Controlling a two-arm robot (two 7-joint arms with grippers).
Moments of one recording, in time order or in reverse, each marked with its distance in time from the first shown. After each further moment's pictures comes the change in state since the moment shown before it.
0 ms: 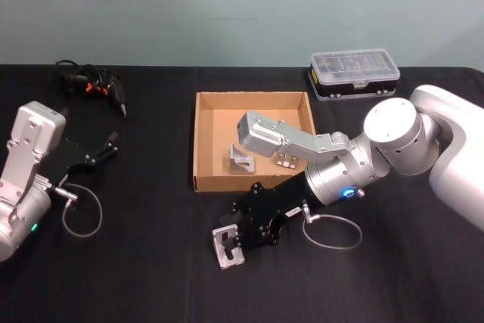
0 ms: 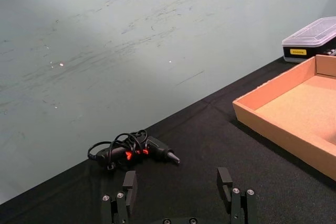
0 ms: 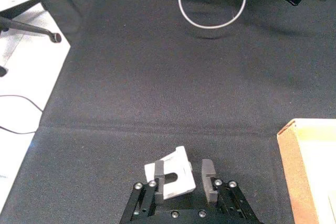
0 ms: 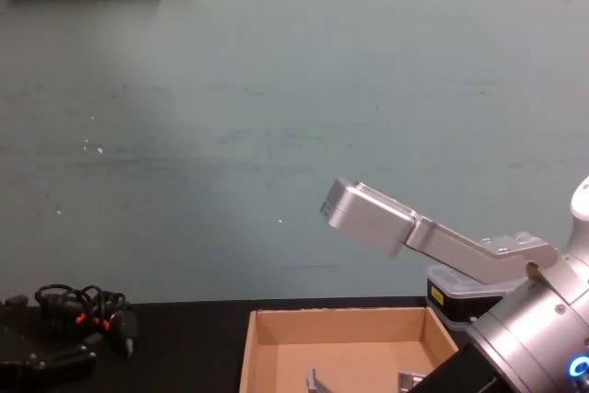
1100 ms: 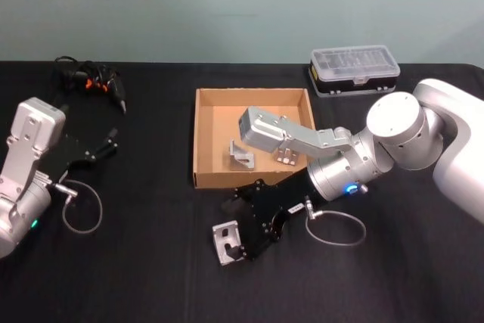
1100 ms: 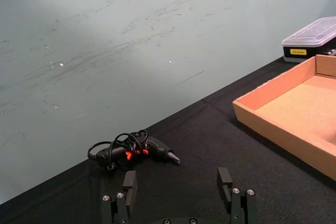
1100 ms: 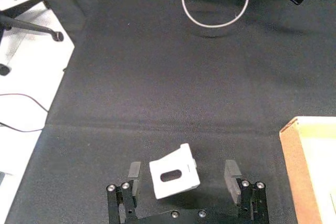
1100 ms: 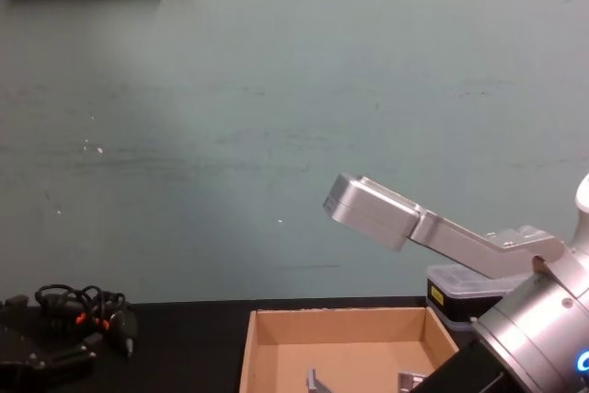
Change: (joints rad) left arm 0.000 0.000 0.000 0.000 0.000 0.000 0.000; right arm -0.003 0.015 0.005 -0.029 -0.003 0.024 0.009
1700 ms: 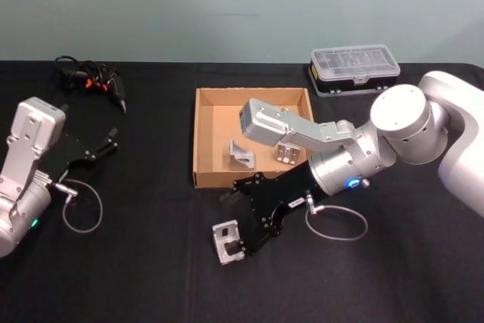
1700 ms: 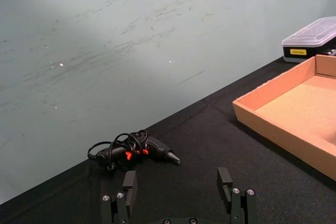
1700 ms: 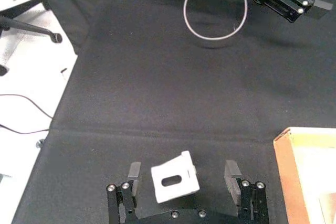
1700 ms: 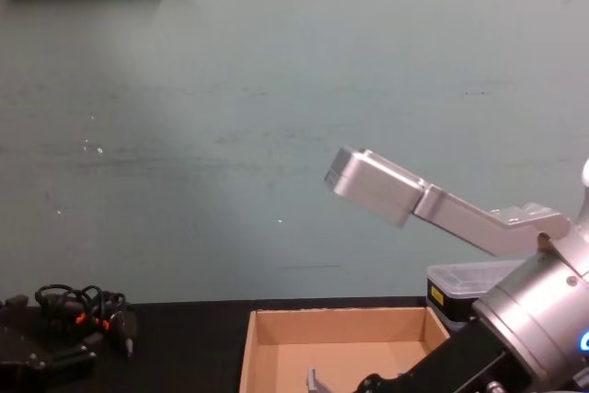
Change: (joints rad) left arm 0.000 0.000 0.000 0.000 0.000 0.000 0.000; right arm -0.013 0.017 0.036 -0.061 -0.018 0.019 0.005
